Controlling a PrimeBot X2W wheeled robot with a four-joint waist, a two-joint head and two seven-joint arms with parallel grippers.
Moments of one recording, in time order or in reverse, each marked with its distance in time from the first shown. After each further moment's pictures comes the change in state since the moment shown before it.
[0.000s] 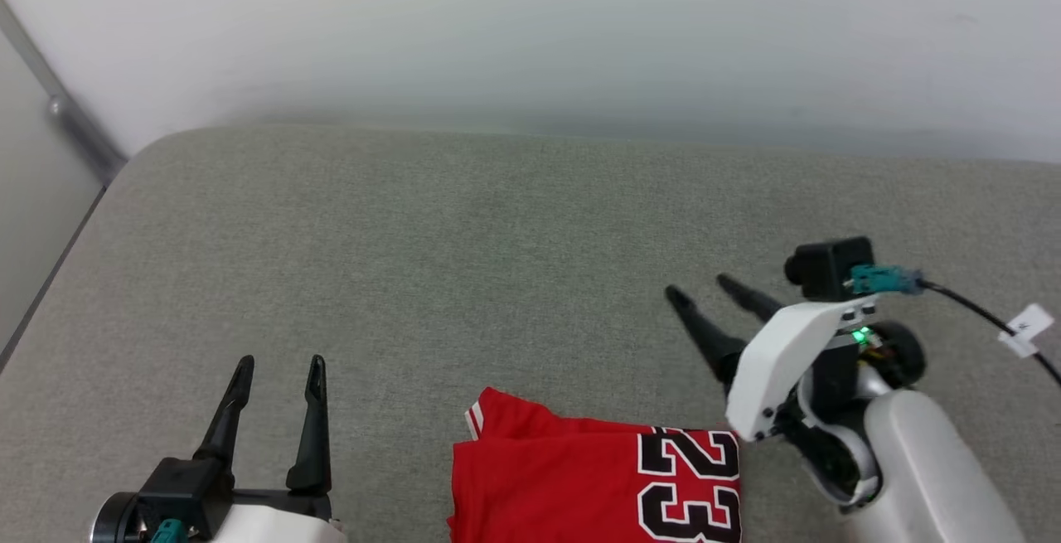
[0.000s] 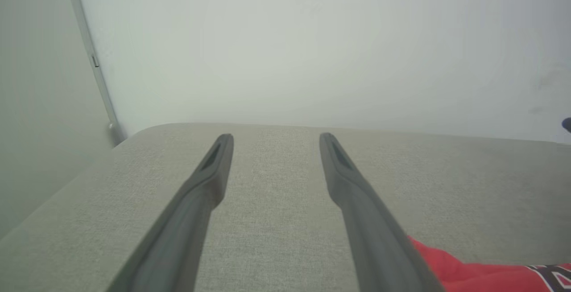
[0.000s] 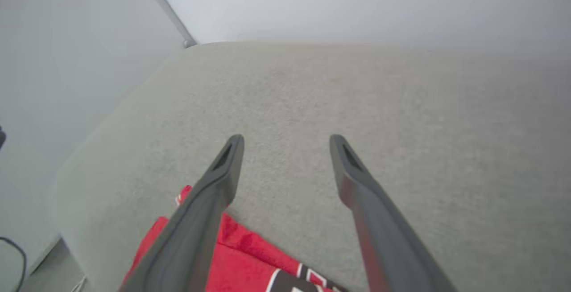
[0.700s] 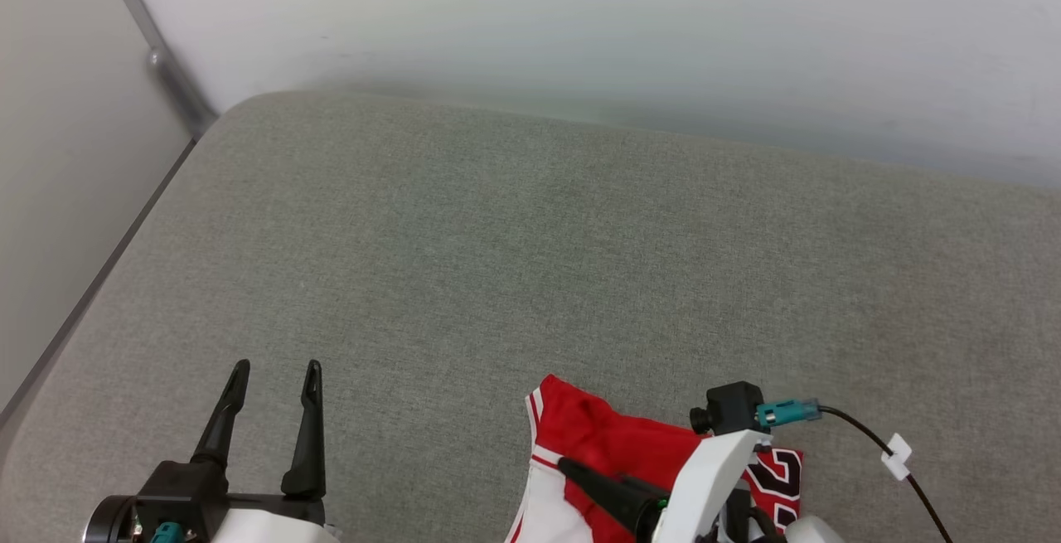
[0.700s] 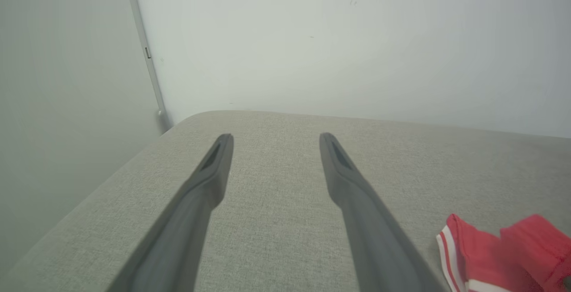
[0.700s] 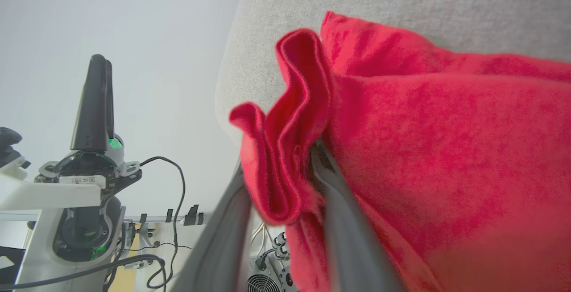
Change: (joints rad) left arm 0.001 0.017 -0.014 -0.002 -0.001 0.010 0.001; right arm 0.172 0.012 0.178 0.056 0.517 0.000 0.045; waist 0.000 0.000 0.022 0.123
